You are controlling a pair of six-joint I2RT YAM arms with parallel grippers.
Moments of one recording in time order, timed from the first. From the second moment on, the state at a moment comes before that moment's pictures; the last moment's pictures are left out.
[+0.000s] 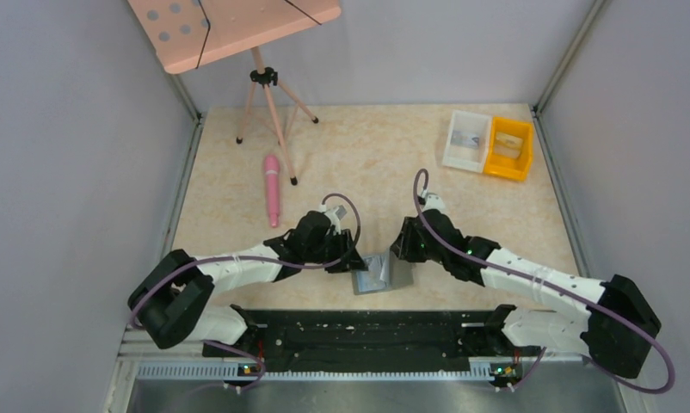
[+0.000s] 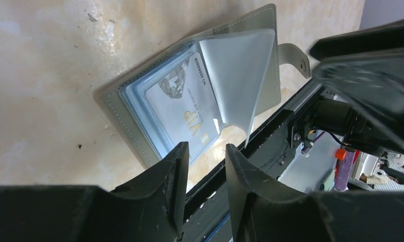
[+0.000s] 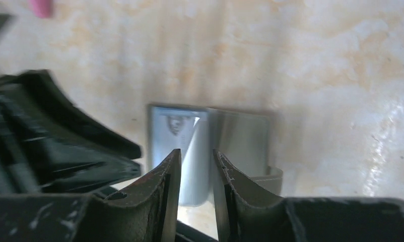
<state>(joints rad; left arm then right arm) -0.77 1.35 0.54 0.11 0.36 -0.87 0.84 1.11 0.59 -0.23 0.17 0.78</state>
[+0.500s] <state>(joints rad) -0.78 1.40 0.54 0.17 0.38 -0.90 0.84 1.08 0.63 -0.05 0.01 0.86</state>
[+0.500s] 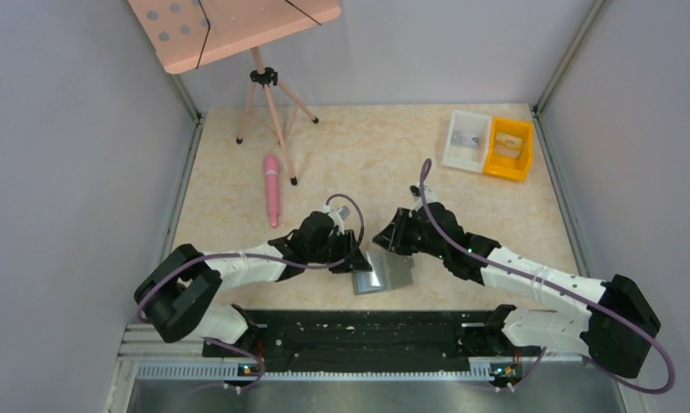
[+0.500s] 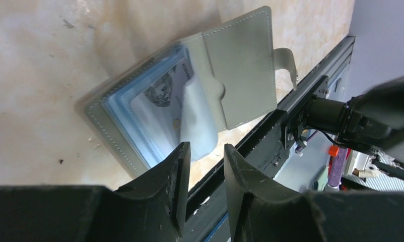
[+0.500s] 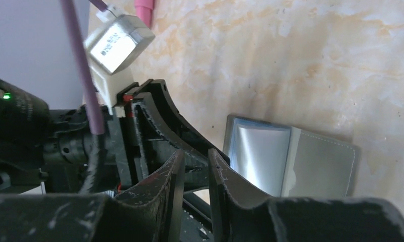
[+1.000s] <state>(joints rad) -0.82 1.30 0.53 0.17 0.29 -0.93 0.86 1.14 0.62 -0.04 0.05 0.88</state>
